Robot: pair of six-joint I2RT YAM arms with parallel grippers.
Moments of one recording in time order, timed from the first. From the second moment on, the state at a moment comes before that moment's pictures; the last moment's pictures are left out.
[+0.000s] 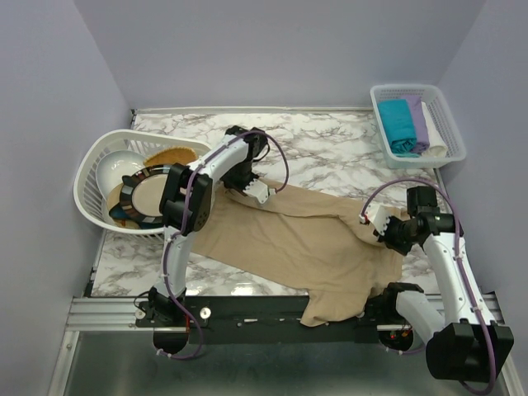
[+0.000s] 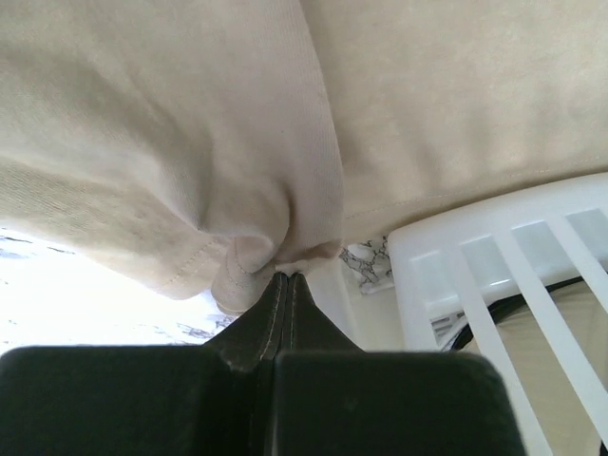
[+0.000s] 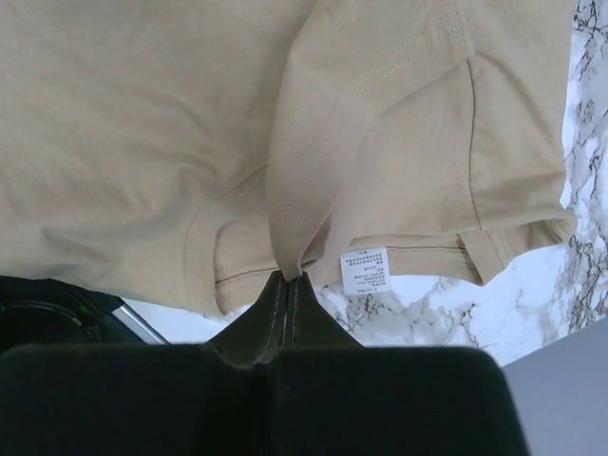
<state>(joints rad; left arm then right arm) -0.48 2.20 1.86 -1.33 -0.11 1.69 -0.08 0.92 0.74 -1.09 -0.28 -1.15</state>
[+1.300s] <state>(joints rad) -0.47 2.42 2.30 -1.23 -0.07 1.54 -0.53 1.37 1.04 -0.81 -0.23 -1.35</state>
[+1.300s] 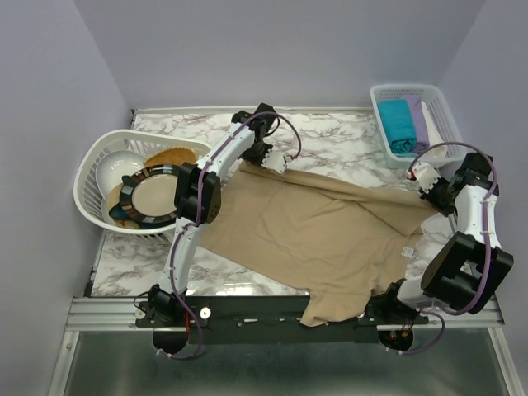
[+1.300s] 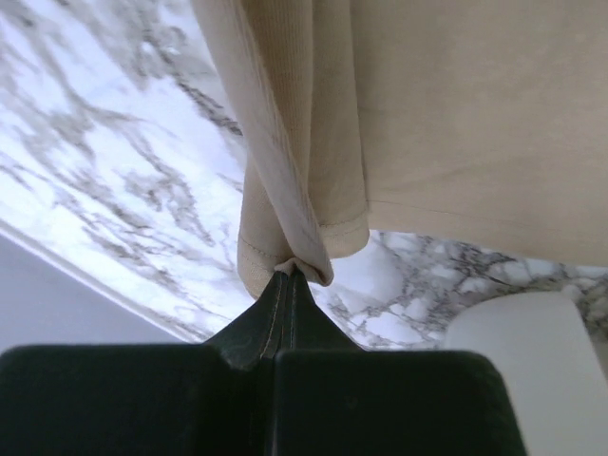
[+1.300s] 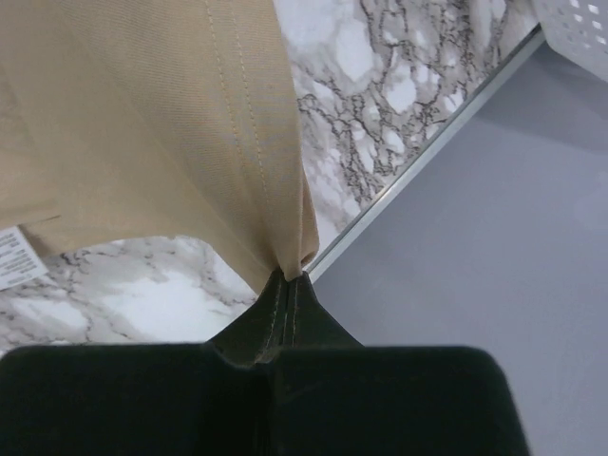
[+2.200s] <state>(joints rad) -0.46 2.52 2.27 -0.23 -0.09 1.32 -0.50 1.64 1.29 -0.64 -0.15 -1.12</state>
